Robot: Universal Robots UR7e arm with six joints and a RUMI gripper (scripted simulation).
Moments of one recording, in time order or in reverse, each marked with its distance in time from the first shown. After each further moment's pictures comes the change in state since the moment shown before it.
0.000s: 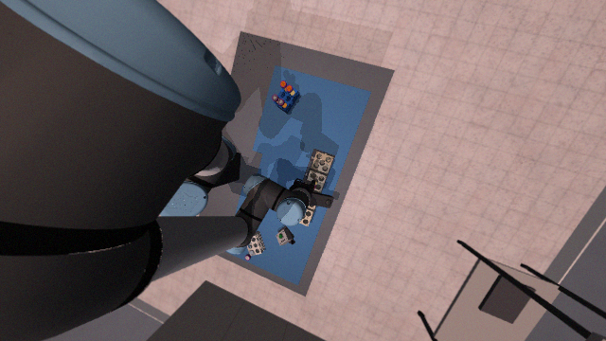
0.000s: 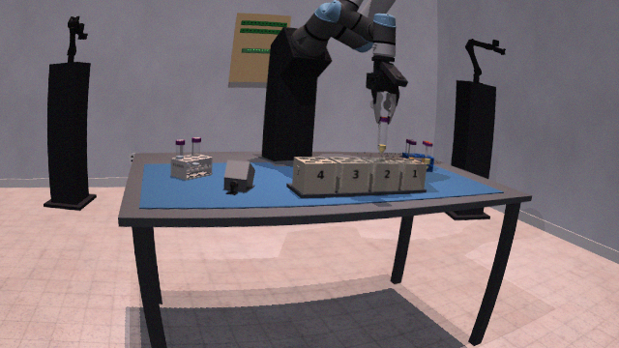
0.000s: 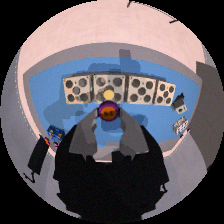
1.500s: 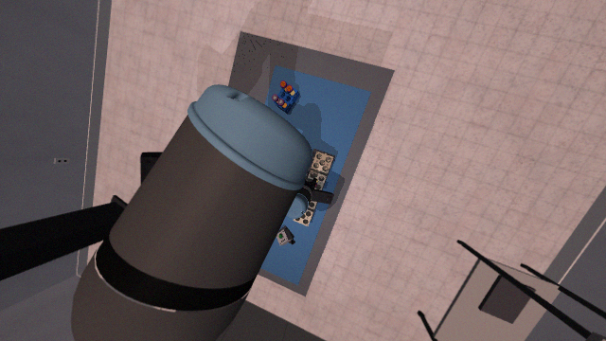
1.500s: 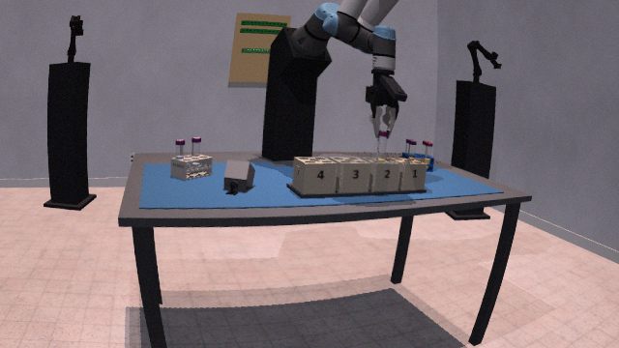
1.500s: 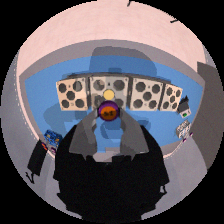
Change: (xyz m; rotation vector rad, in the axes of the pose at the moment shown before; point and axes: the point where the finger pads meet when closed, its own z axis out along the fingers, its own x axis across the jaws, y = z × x) arm 0.000 -0.001 0.046 0.002 0.002 0.000
